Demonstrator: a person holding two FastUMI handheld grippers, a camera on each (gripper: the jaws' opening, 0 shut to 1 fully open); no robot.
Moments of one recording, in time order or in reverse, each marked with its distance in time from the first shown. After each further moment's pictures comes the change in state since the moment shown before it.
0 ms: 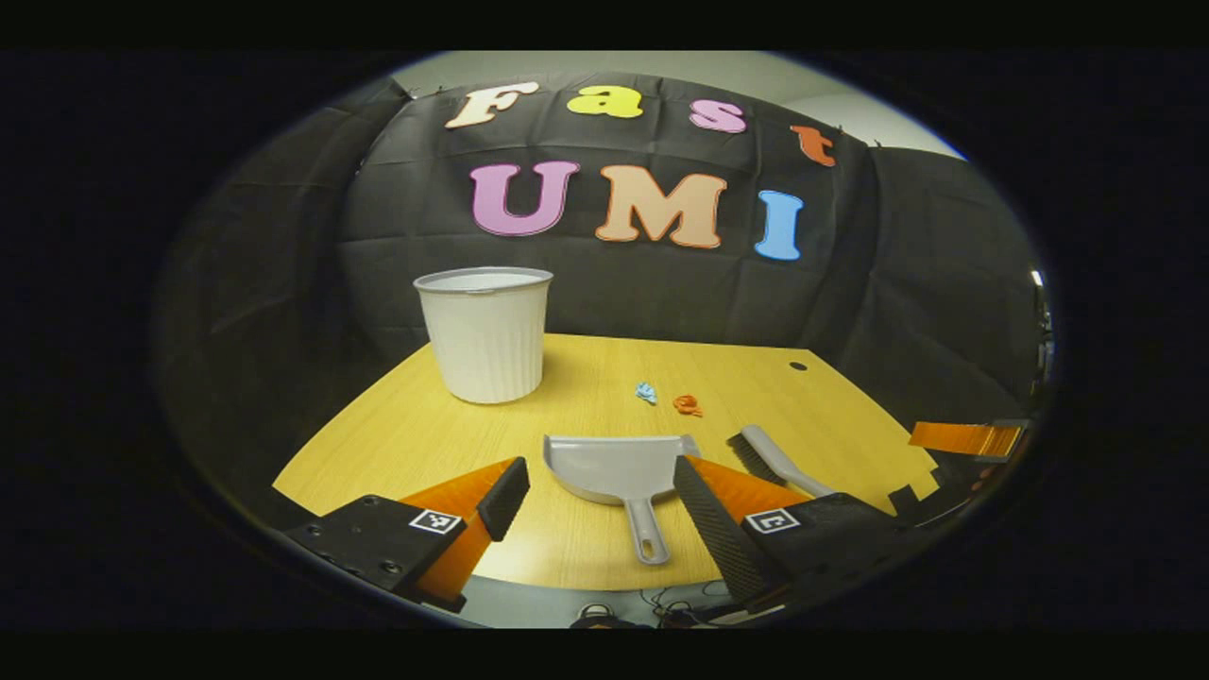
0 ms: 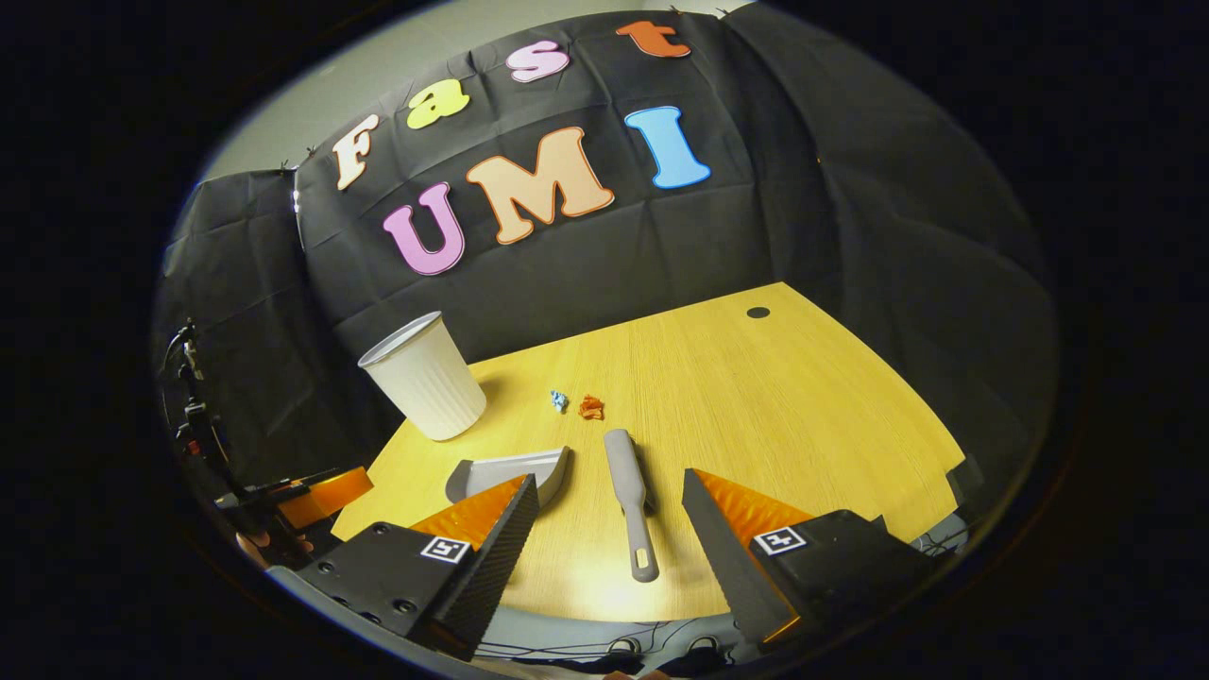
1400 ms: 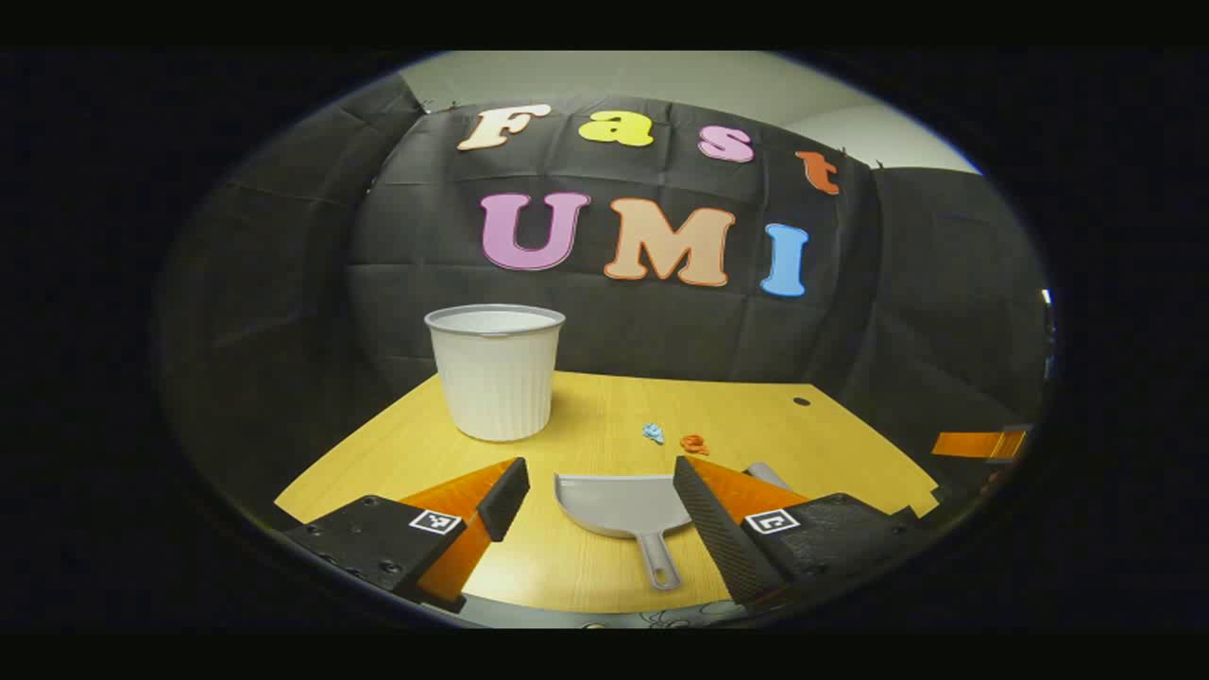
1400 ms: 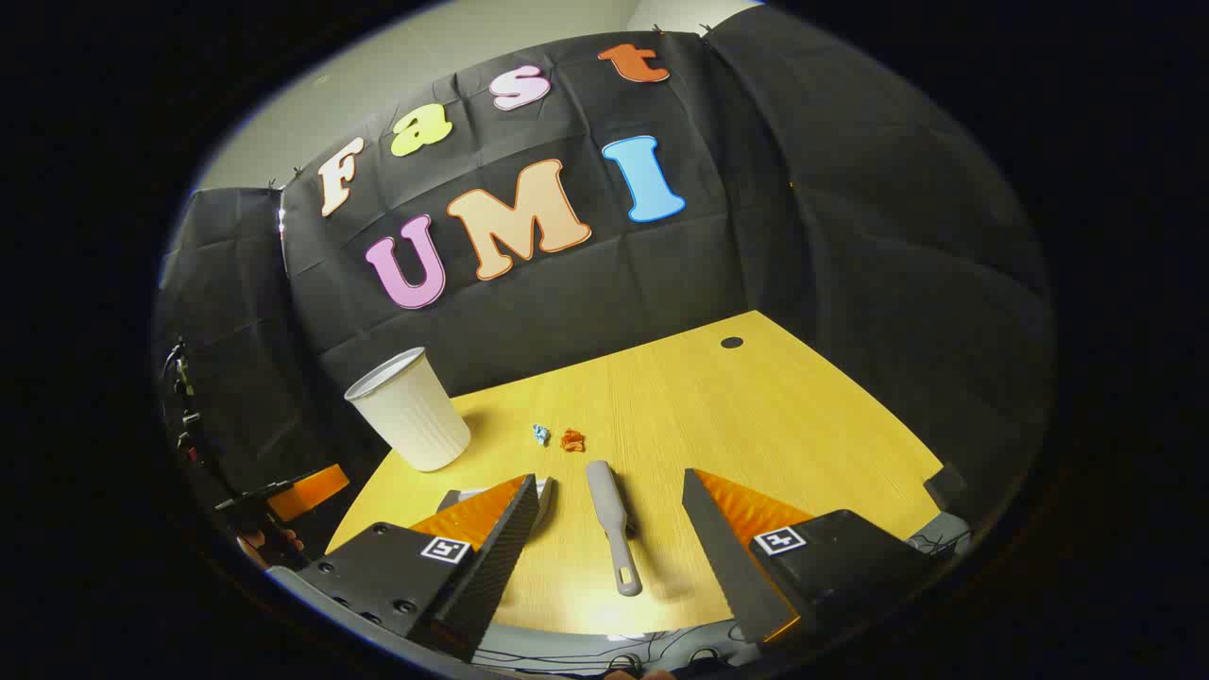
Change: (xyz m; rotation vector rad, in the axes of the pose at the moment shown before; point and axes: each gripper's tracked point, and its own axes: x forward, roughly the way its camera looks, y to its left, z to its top) left arm 0.006 0.014 0.042 0.005 -0.114 0.002; right arm -0.021 -0.010 0.033 0.034 -0.104 -0.057
